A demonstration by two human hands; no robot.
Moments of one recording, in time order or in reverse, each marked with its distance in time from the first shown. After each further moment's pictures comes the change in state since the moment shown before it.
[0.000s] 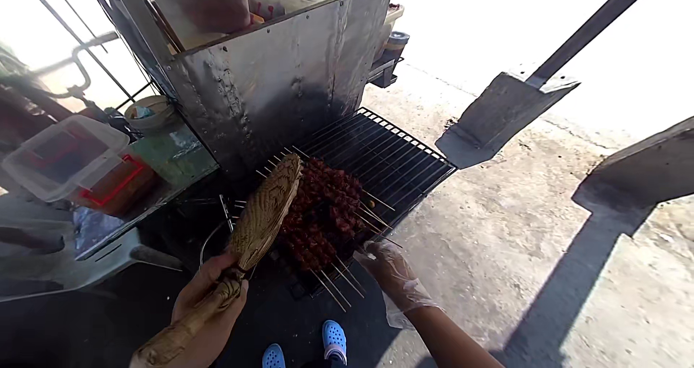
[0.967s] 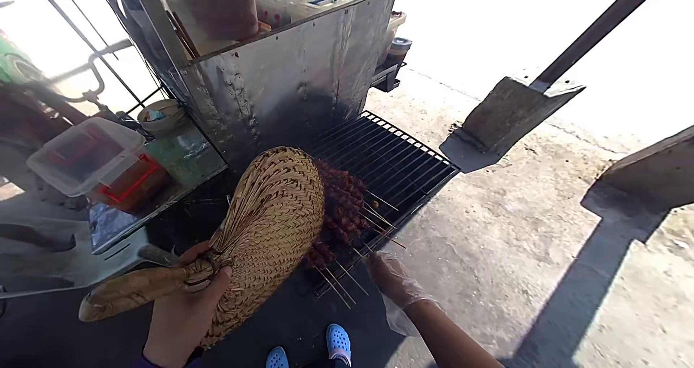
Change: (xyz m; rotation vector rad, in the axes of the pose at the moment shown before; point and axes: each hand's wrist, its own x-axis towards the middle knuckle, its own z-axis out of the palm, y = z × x) left_hand 0.001 0.008 -0.026 0.164 0.150 -0.057; right_hand -0.001 -0.001 0.013 -0.143 -0.229 0.102
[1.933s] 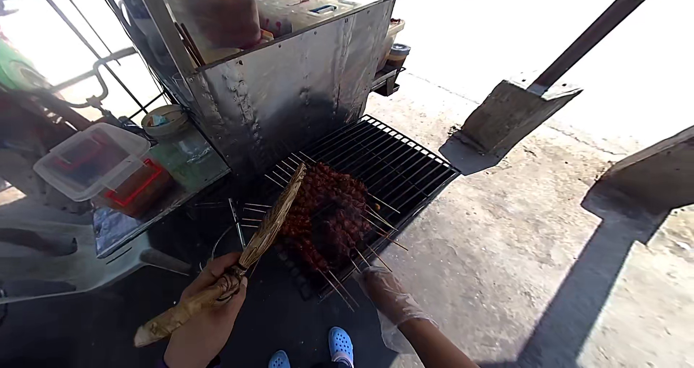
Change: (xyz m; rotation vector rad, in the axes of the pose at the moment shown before) left_hand -0.008 -0.002 0.008 -0.077 -0.106 0.070; right_hand -0.017 -0.015 0.021 -0.038 -0.039 -0.013
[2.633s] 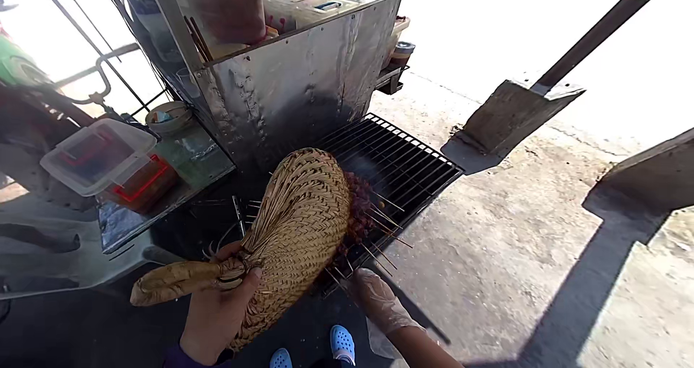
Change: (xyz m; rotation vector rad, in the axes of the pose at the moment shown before) left_hand 0.001 0.012 0.003 -0.139 0.012 -0.165; right_hand -0.017 -0.032 0.020 0.034 0.025 -0.024
